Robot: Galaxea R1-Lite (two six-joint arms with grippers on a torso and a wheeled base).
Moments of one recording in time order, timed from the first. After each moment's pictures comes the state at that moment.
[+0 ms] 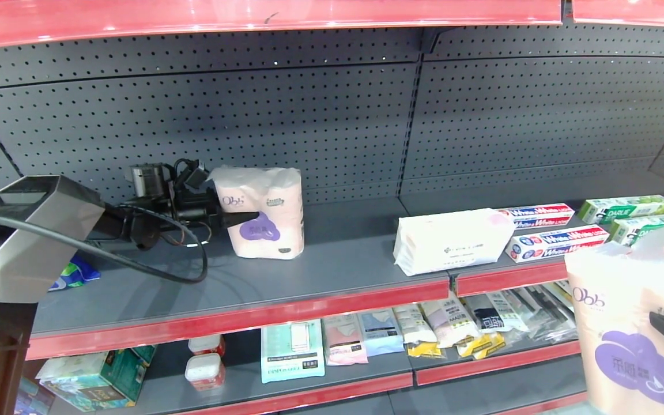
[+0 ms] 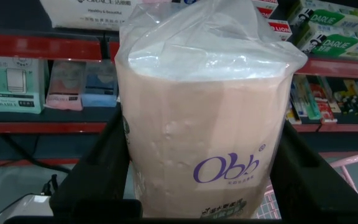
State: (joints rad) left arm 0.03 2.45 -1.54 -0.63 -1.19 0.27; right arm -0.06 0.84 -0.39 -0.10 0.03 -0.26
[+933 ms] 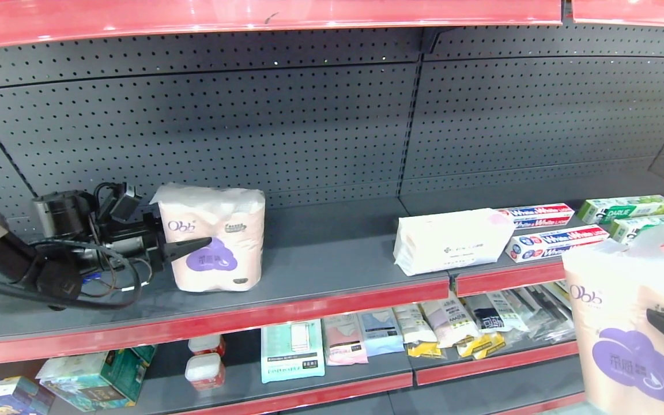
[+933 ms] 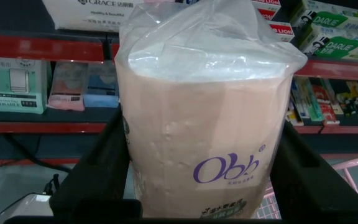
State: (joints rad) left arm 0.19 2.14 -0.85 -1.07 -1.19 0.26; right arm -0.06 0.85 -0.40 -0.11 0.03 -0.25
